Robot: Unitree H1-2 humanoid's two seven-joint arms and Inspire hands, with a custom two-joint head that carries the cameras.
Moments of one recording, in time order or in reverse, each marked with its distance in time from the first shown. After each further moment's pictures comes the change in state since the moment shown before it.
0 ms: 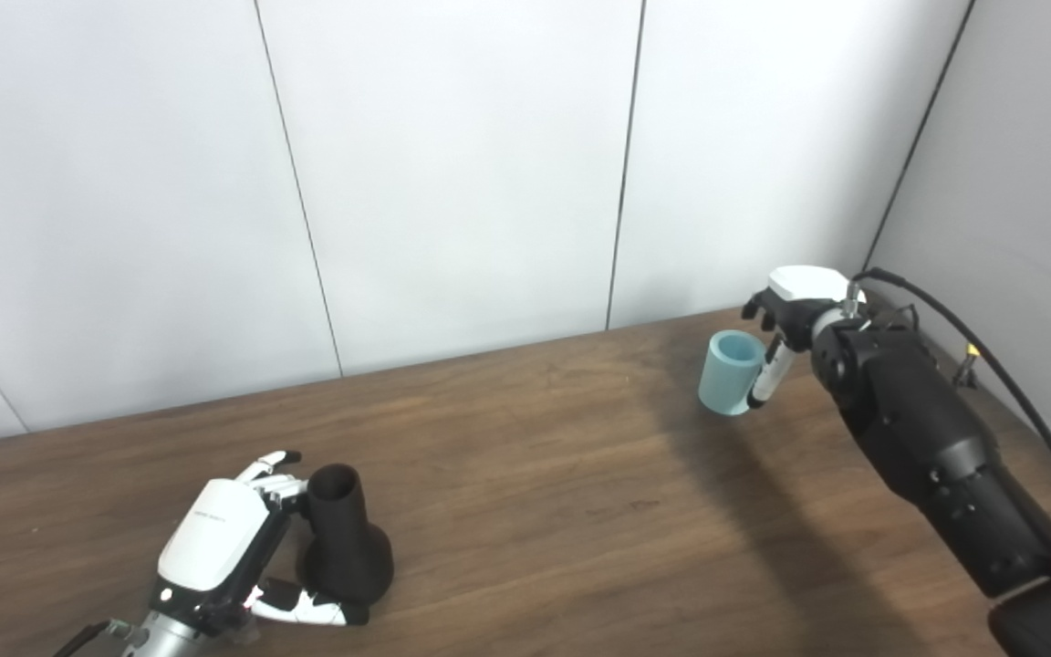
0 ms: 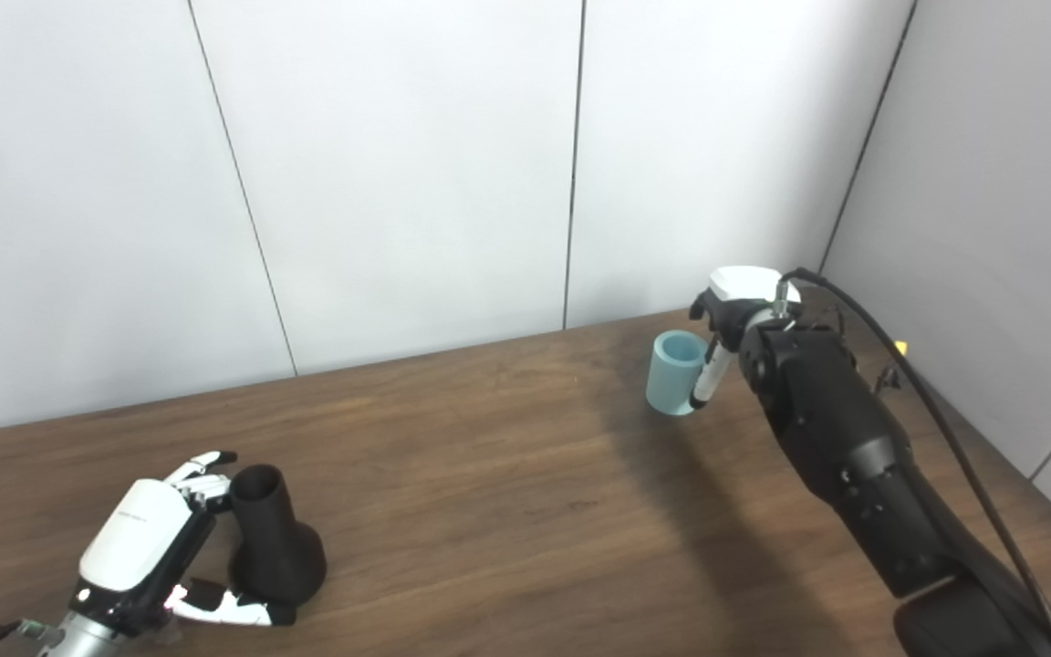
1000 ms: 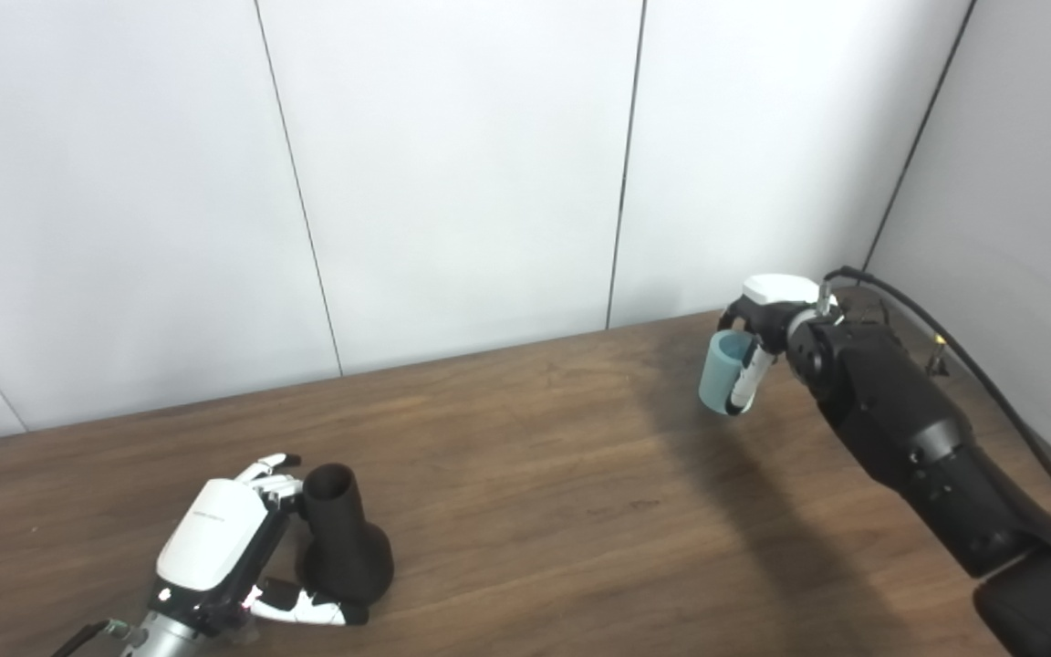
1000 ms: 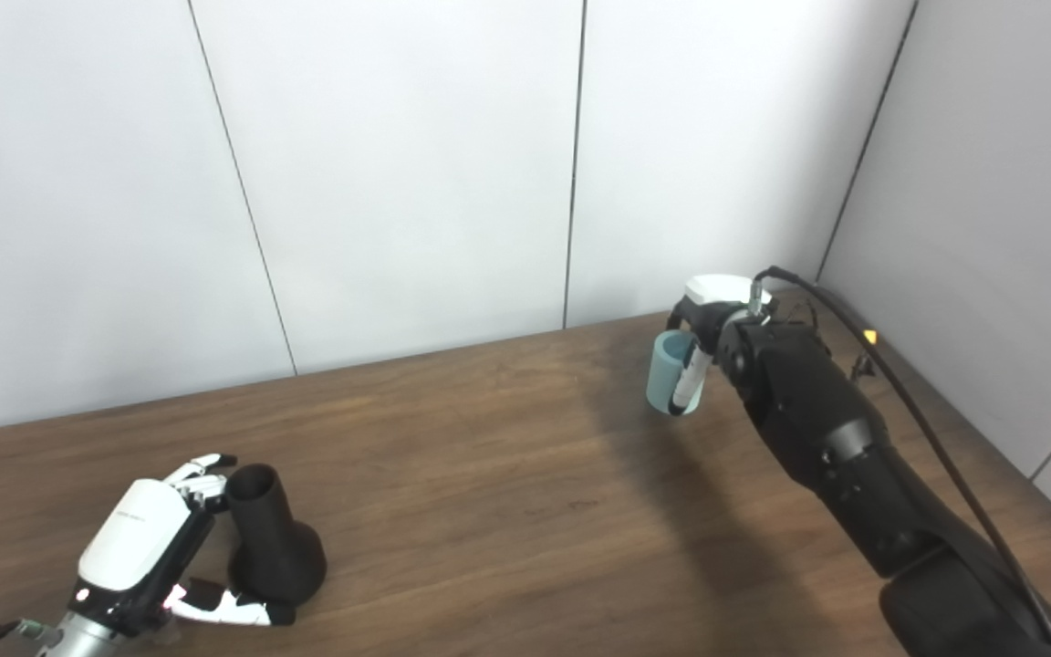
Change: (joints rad) left arm 0.008 -0.002 0.020 -0.012 0.002 0.000 -0.022; right arm -0.050 -0.004 0.090 0.095 0.077 -0.002 -0.007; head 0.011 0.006
